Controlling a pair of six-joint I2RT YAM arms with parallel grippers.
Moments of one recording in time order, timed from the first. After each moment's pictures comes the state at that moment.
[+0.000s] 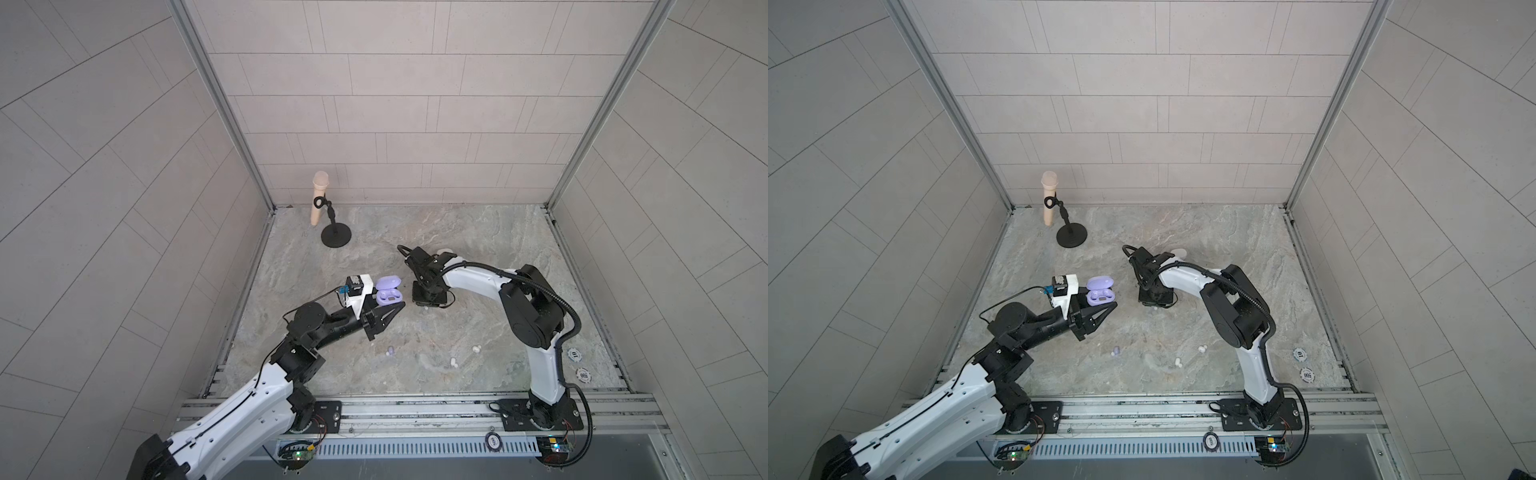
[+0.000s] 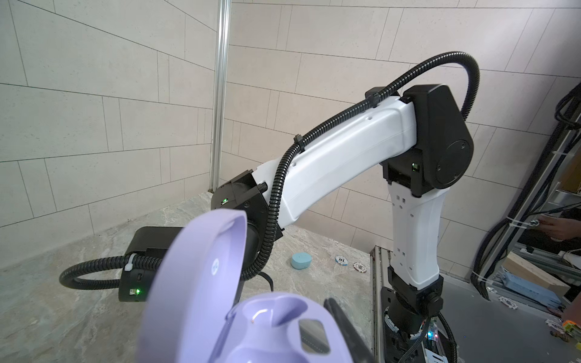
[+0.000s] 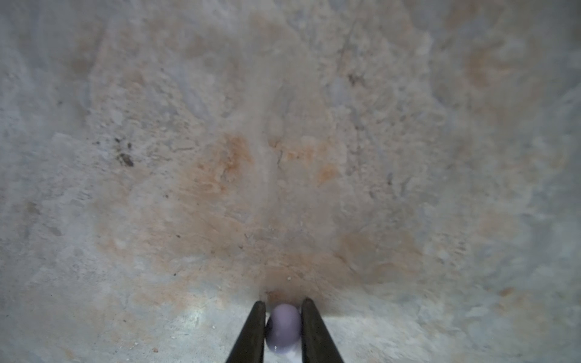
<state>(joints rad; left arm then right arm) -0.65 0.70 0.38 0.45 0.48 -0.21 0.67 2.03 1.45 -0.80 -0.02 0.79</state>
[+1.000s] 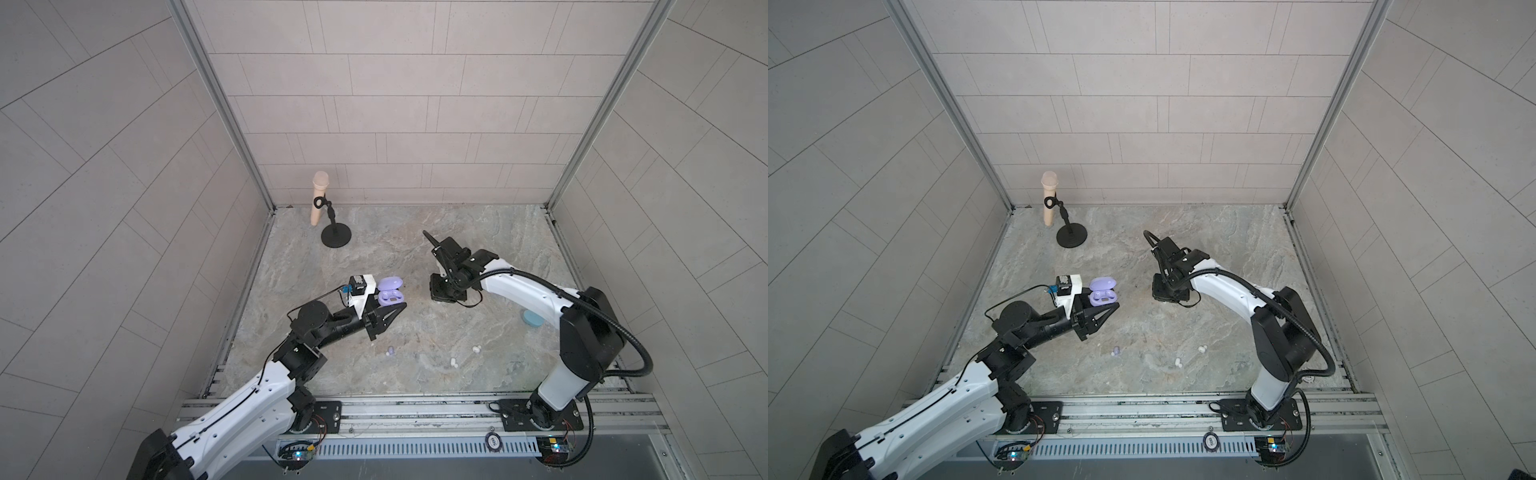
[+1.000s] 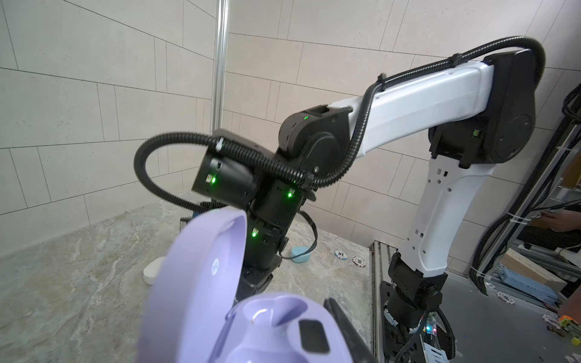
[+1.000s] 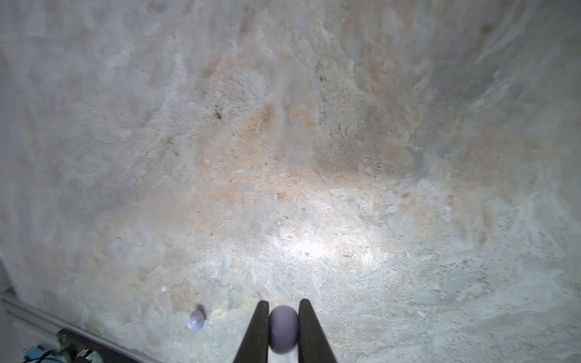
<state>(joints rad) -0.65 0.75 0.37 0.47 0.50 -0.21 0.59 1.64 1.27 -0.80 -0.16 0.69</state>
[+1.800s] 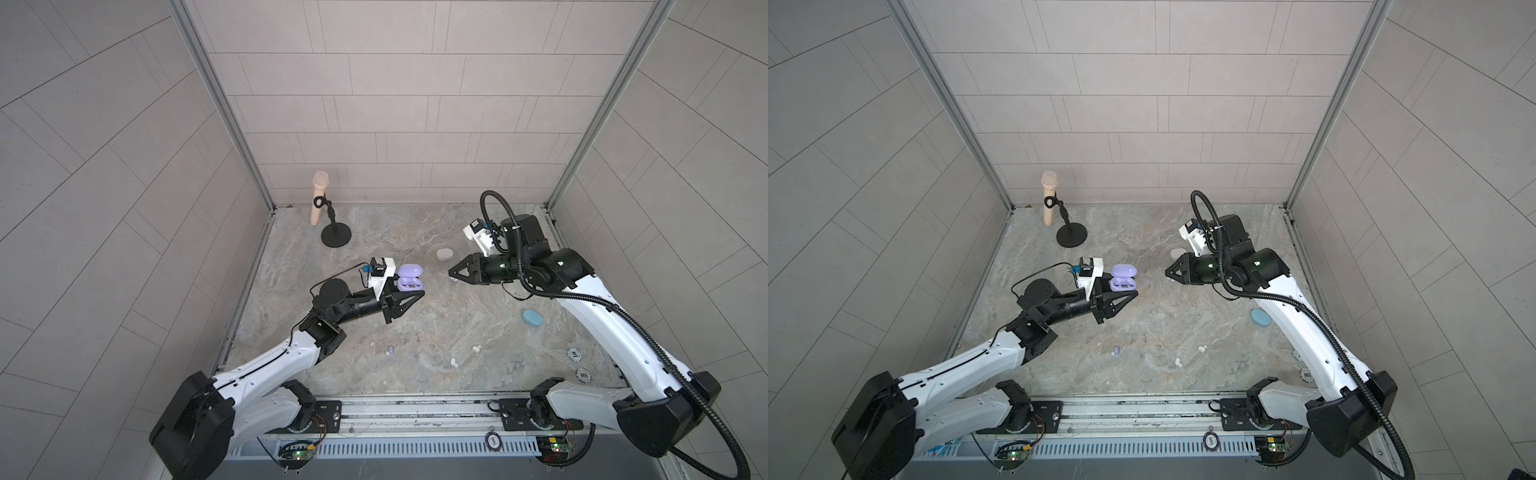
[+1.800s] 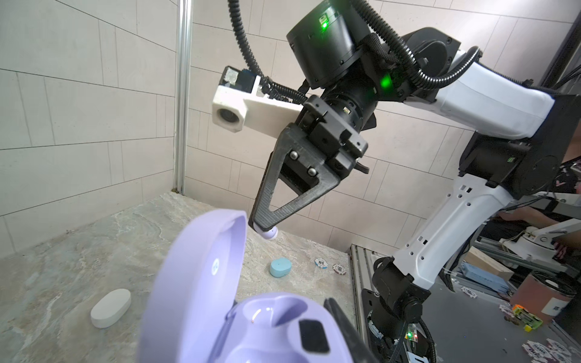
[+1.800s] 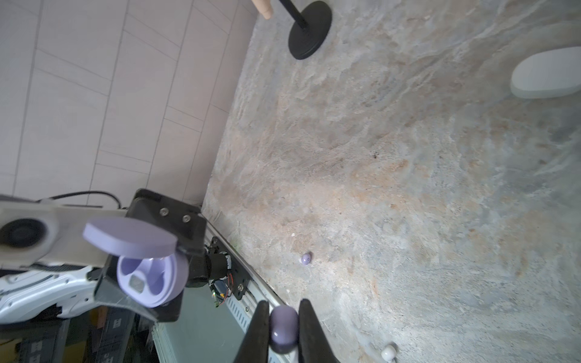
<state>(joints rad) -0.65 1.09 0.52 0.72 0.65 -0.27 0.40 1.20 1.31 -0.86 -0.63 0.44</state>
